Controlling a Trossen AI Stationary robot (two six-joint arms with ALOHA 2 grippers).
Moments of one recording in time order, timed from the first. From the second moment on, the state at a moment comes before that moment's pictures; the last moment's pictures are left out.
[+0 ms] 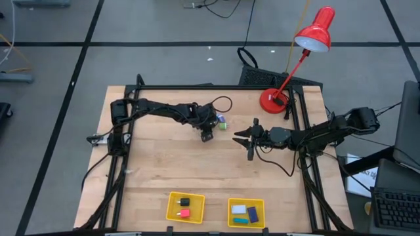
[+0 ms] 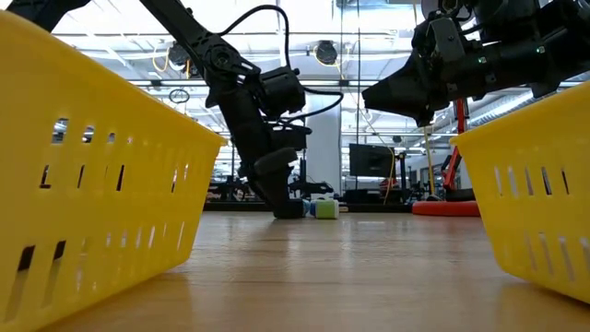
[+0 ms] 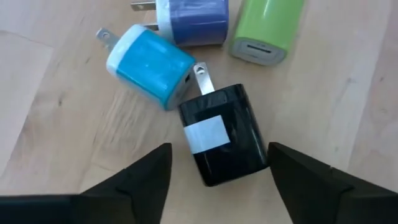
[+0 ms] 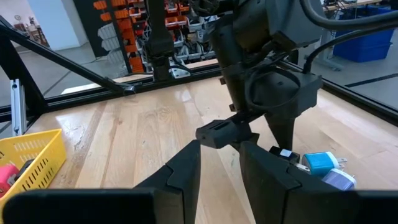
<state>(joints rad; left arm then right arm) 0.28 1.98 1.24 -0.34 -0.02 -0.03 0.07 1.27 0.34 0.80 0.26 0.19</state>
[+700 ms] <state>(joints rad) 0.26 1.98 1.24 -0.30 -0.08 -0.17 0.07 1.27 0.34 0.80 0.26 0.20</state>
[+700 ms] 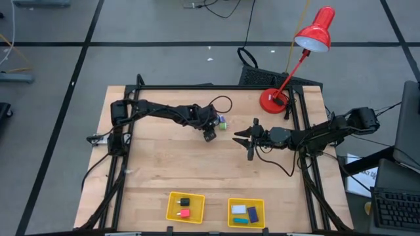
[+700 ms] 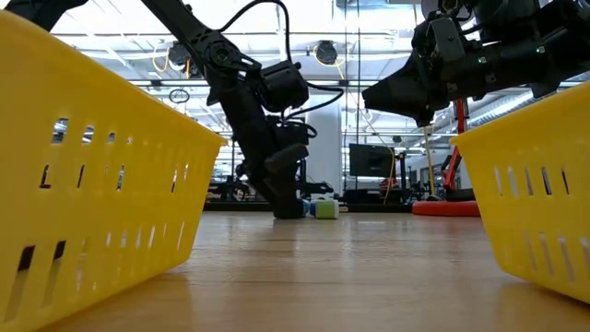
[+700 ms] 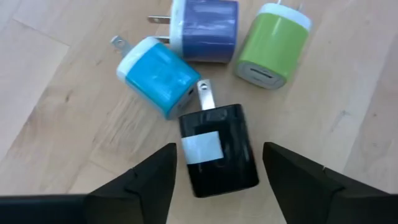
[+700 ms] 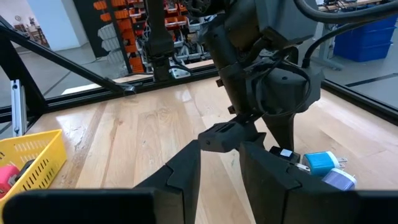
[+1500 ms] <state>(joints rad) 0.23 1.97 1.24 -0.30 -0.12 -0.18 0.07 1.27 0.34 0.80 0.26 0.20</state>
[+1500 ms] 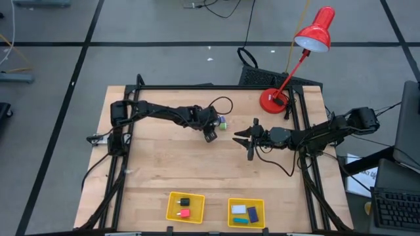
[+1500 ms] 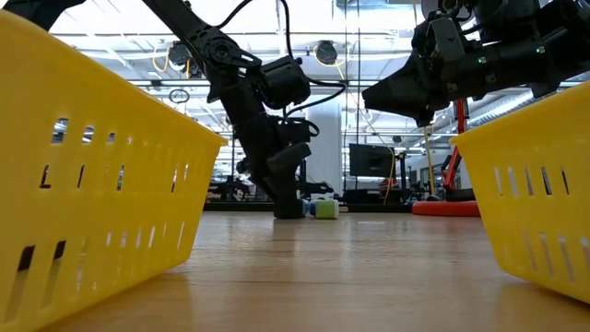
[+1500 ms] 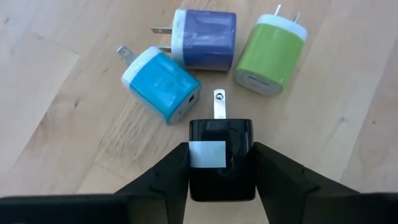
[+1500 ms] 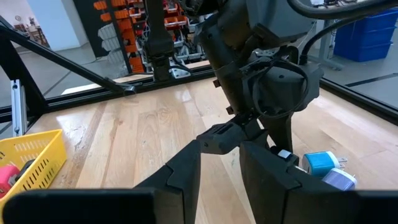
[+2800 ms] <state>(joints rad) -0.64 1.59 1.24 -0.52 -0.10 -0.20 0.07 1.27 0.34 0.78 0.26 0.20</state>
